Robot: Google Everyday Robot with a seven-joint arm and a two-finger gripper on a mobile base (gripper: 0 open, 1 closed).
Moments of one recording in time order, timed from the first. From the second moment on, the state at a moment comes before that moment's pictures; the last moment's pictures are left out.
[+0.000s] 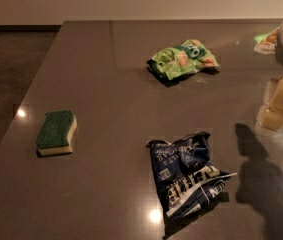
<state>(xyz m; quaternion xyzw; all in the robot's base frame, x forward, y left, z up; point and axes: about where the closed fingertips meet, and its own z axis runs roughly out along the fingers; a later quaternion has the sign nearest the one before) 0.438 -0.217 0.976 -0.60 0.78 -0.03 0.16</state>
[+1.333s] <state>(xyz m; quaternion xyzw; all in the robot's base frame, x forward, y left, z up) 0.534 -0.198 0.982 -0.62 0.76 0.00 0.21</state>
